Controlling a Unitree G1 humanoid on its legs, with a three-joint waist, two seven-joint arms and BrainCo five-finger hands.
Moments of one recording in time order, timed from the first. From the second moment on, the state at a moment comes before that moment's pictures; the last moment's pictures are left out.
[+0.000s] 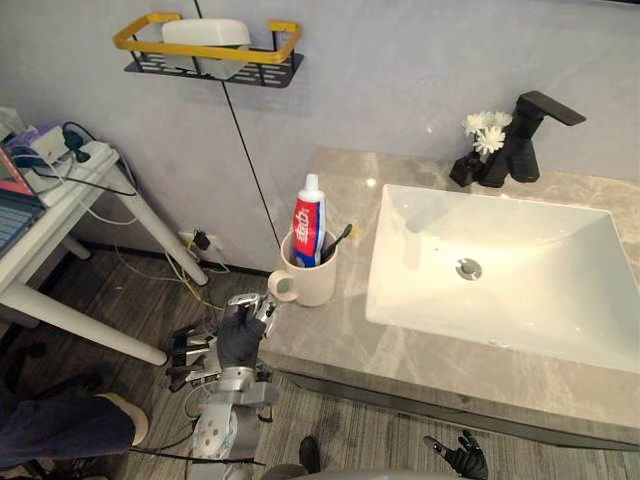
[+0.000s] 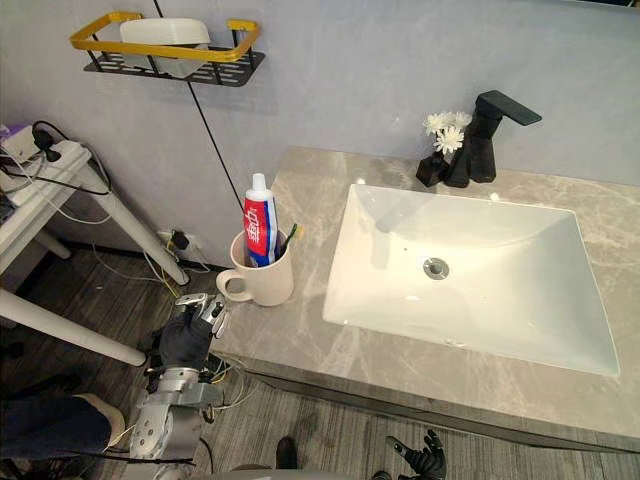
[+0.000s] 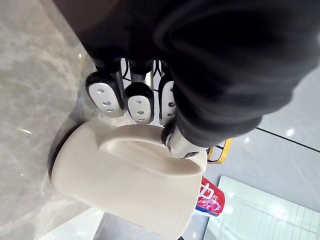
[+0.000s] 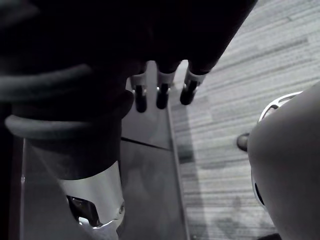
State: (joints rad) left arm 0.42 0.00 -0.16 -0.39 -0.38 -0.16 0.03; right arm 0.31 0.06 -0.22 0.72 0.05 -0.11 -0.17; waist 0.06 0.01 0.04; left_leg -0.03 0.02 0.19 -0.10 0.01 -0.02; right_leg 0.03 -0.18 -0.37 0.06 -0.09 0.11
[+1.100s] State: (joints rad) left arm 0.33 -0.01 -0.23 -0.24 -0.32 -0.13 0.04; right arm 0.34 0.05 -0.18 0.67 0.05 -0.11 -0.17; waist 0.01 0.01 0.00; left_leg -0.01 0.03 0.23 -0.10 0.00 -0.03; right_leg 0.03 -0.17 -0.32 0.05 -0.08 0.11
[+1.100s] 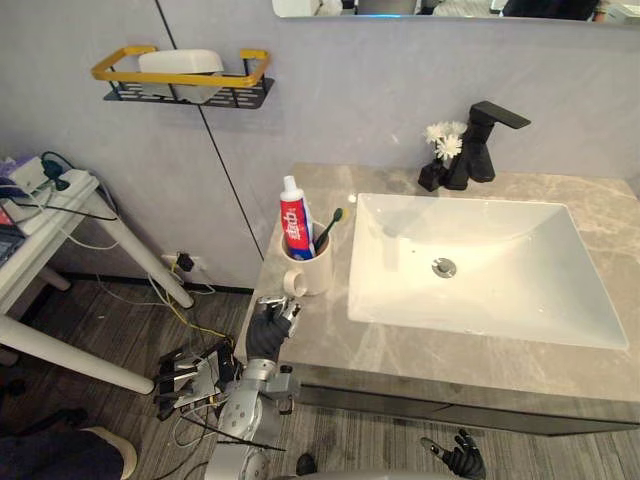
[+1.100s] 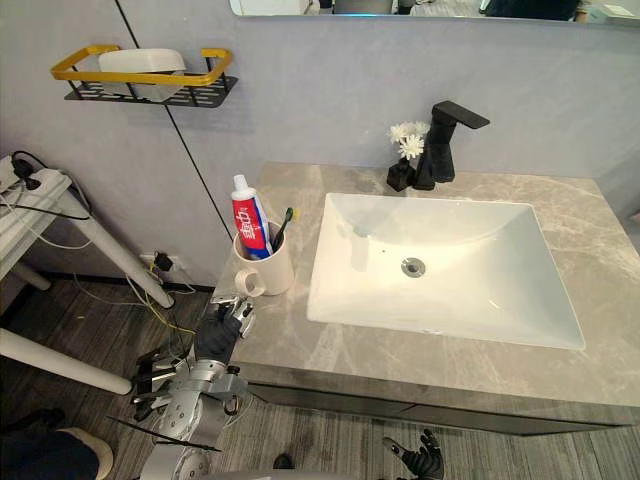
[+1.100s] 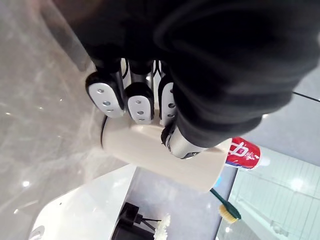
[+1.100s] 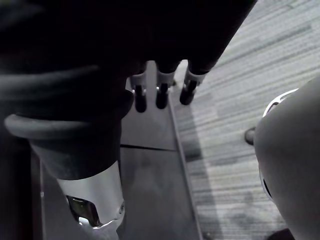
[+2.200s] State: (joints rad) left arm 0.01 0.00 -0.20 -0.06 -0.22 -0.12 0.15; right arm 0.36 0.05 -0.16 0.63 0.04 -0.11 -0.15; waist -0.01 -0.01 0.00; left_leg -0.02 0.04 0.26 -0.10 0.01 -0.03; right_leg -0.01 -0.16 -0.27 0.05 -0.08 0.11
